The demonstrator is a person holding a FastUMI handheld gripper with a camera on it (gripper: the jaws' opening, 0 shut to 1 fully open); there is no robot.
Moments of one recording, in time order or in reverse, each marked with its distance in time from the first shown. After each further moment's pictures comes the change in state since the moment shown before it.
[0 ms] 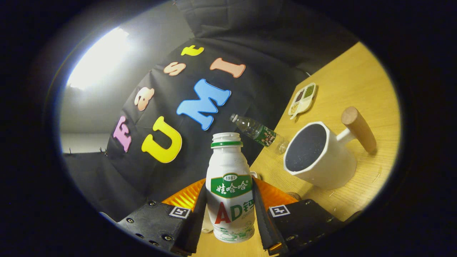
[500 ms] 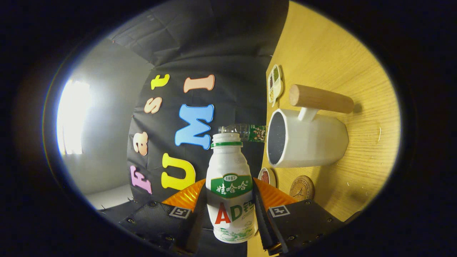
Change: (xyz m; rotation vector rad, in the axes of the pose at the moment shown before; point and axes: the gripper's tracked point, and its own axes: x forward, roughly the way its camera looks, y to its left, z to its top) arm -0.024 -0.015 0.019 0.489 -0.073 0.032
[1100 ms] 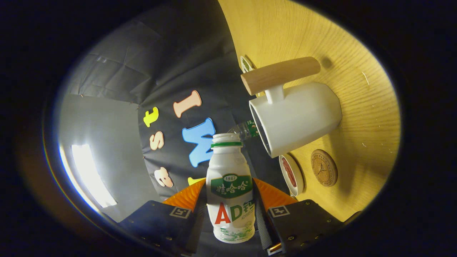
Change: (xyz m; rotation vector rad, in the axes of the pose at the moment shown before) arm -0.013 0.003 0.015 0.441 -0.048 0.064
